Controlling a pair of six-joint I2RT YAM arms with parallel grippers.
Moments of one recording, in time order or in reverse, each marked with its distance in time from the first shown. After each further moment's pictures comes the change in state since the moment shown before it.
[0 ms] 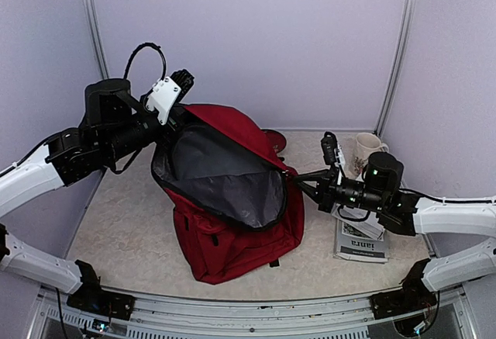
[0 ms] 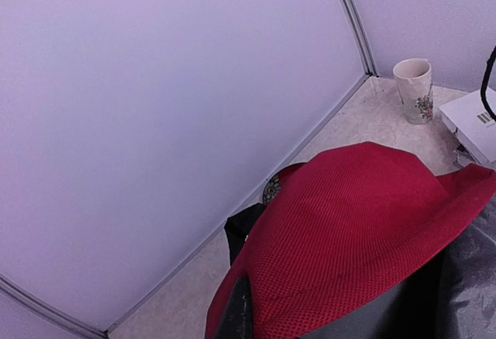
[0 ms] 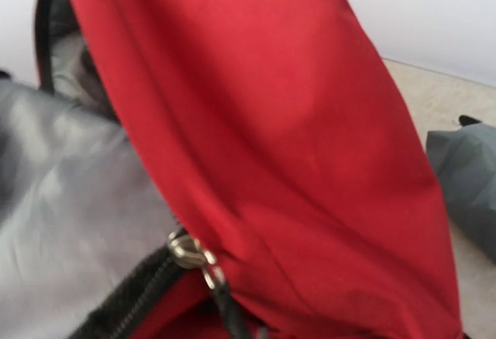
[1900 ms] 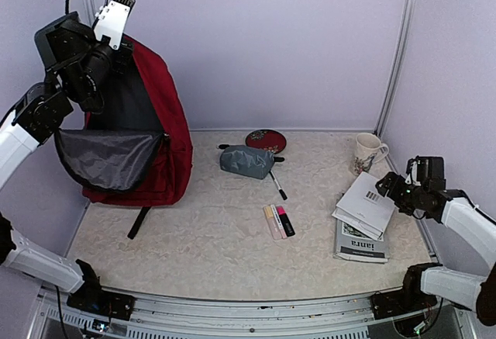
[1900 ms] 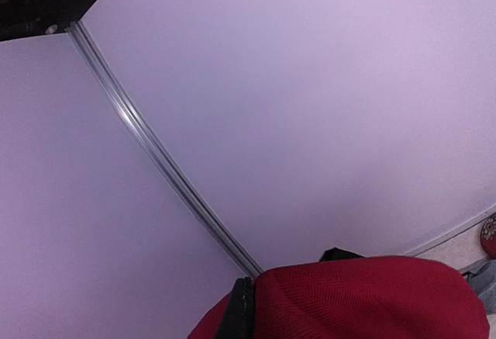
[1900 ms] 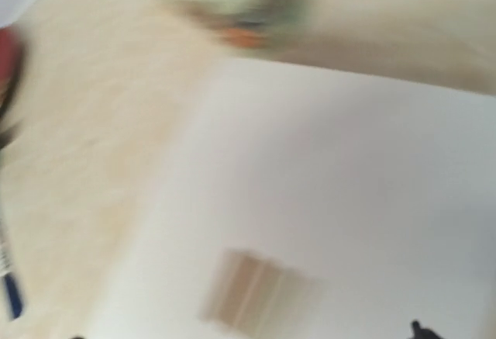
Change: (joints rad) left arm 0.058 0.078 0.431 0.008 -0.607 0.277; right arm -0.709 -0.213 0.021 -0.785 0.271 0.299
